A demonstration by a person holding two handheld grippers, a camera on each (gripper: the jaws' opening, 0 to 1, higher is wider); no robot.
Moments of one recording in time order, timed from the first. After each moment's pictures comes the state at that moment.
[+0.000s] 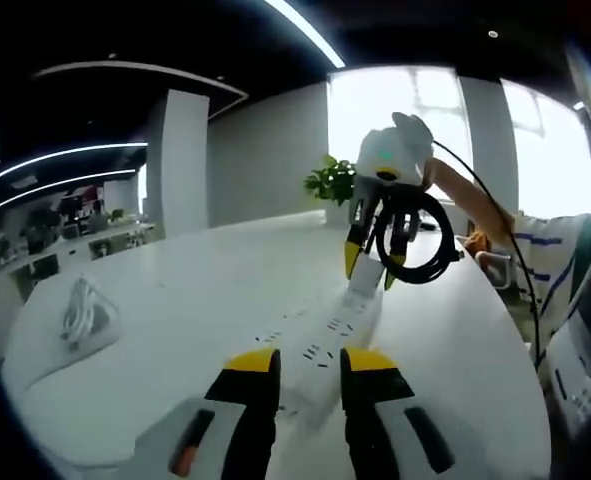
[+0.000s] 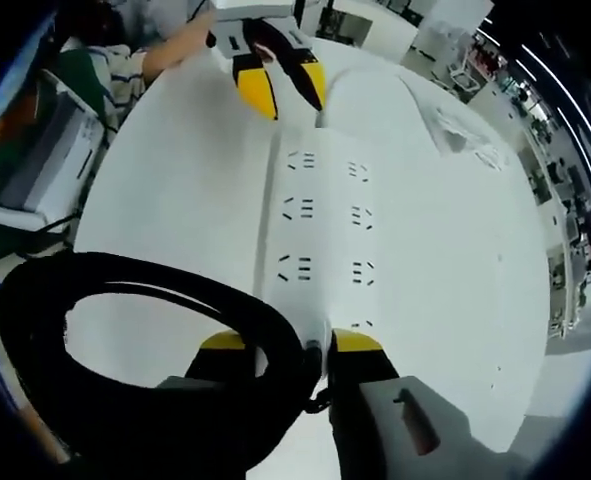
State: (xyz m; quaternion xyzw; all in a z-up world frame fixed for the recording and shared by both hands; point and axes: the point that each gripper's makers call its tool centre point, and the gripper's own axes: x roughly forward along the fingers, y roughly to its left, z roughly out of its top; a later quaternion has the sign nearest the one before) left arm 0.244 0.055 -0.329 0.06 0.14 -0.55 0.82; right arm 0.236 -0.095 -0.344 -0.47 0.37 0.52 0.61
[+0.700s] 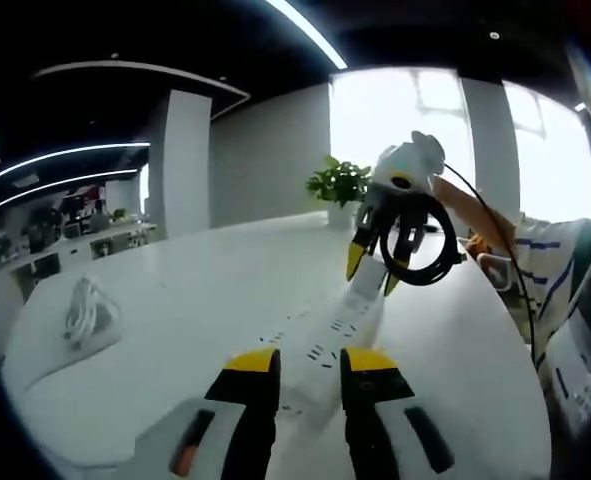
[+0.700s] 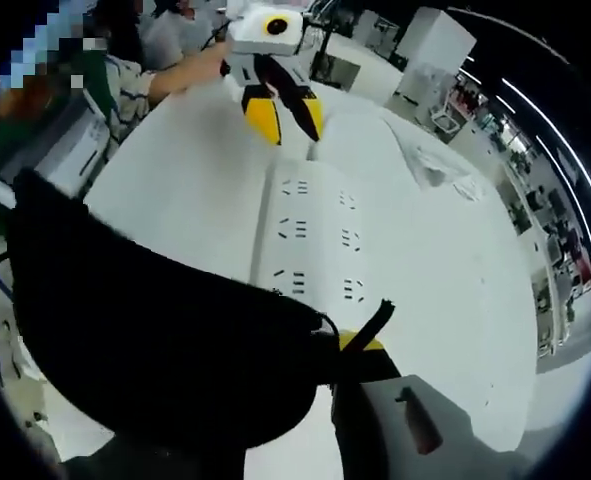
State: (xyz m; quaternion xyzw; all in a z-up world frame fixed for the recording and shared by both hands) left arm 0.244 0.057 -0.327 0.06 0.14 -0.54 0.83; right arm 0.239 -0.091 -0.340 -0.45 0.26 0.54 0.66
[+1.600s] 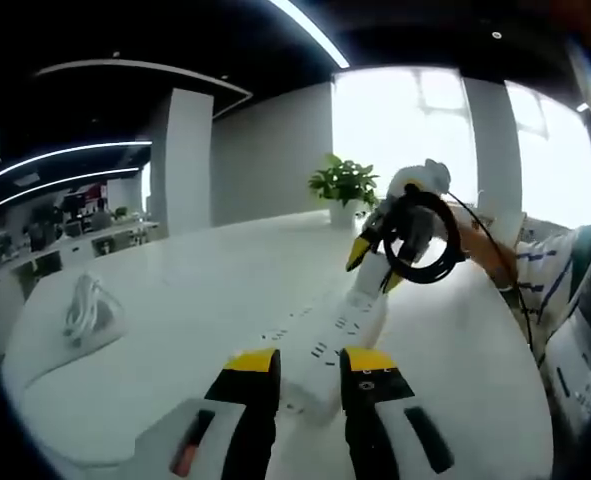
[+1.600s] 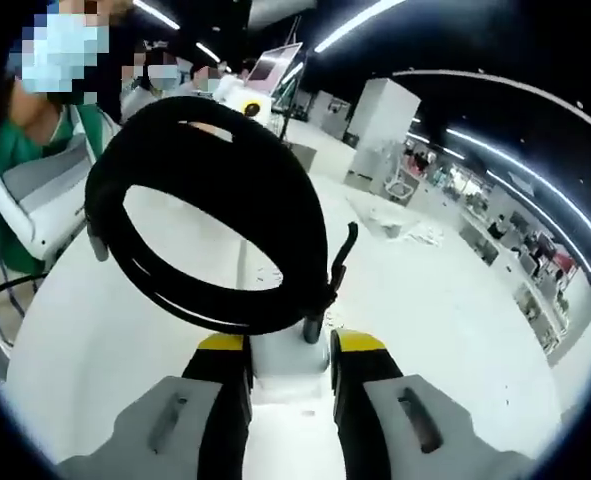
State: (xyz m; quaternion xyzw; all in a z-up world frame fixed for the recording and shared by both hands) left arm 0.245 0.058 -0.329 0.06 0.14 -0.54 0.83; right arm 0.238 -0.084 -0.327 -0.30 0.10 0.54 0.78
